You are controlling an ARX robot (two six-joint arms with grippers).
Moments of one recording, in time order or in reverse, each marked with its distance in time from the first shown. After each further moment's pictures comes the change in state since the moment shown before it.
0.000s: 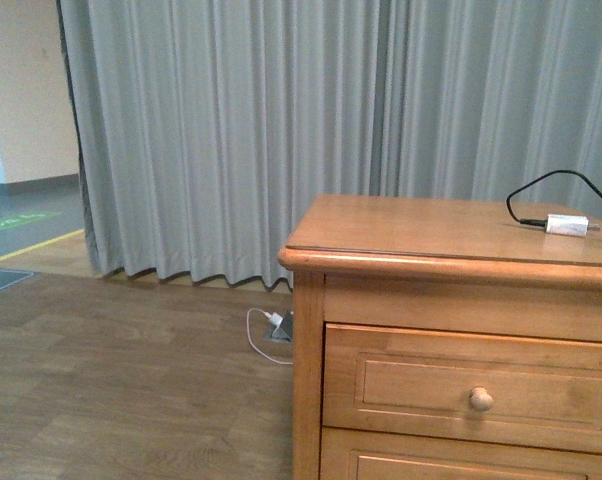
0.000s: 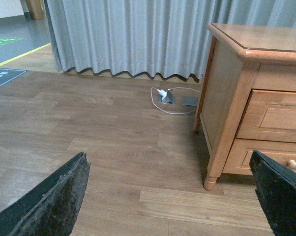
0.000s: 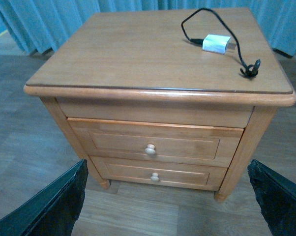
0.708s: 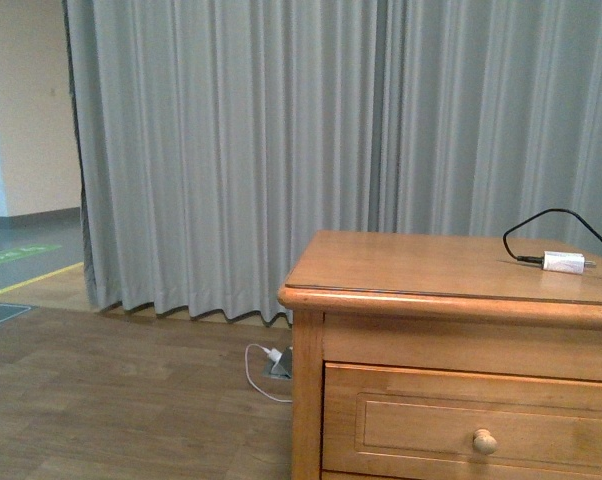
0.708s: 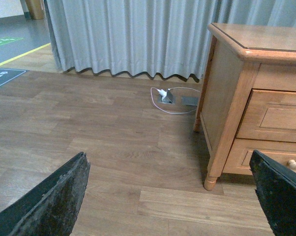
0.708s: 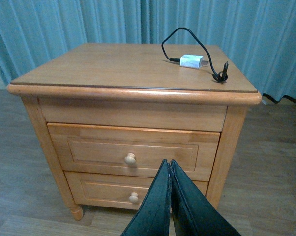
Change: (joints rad) left arm 0.000 0.000 0.000 0.000 0.000 0.000; right arm 0.027 -0.284 -0.526 0.493 0.105 -0.056
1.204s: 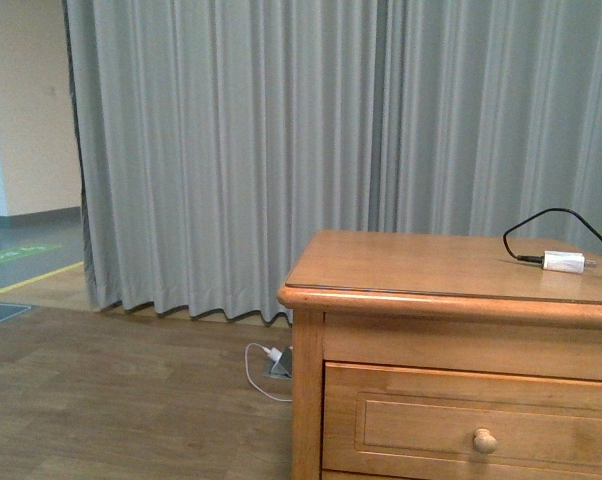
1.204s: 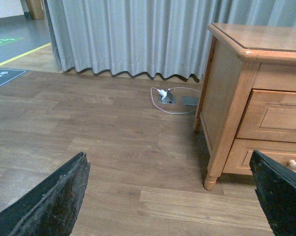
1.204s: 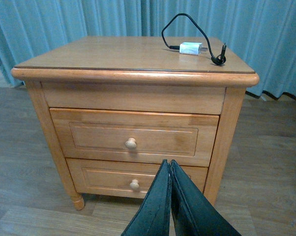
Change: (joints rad) left arm 0.000 0.000 0.000 0.000 0.000 0.000; right arm 0.000 -0.212 -0.148 -0.059 0.000 0.000
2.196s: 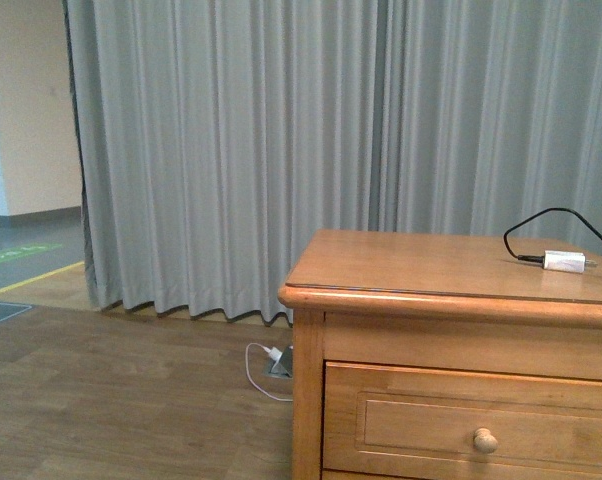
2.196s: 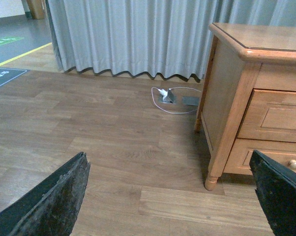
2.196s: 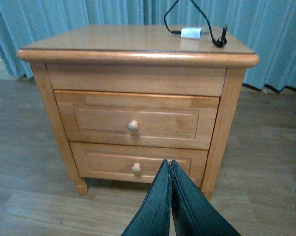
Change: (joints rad) left arm 0.000 0.000 0.000 0.000 -0.001 0.000; right arm 0.001 -0.398 -0.069 -0.346 0.000 -0.001
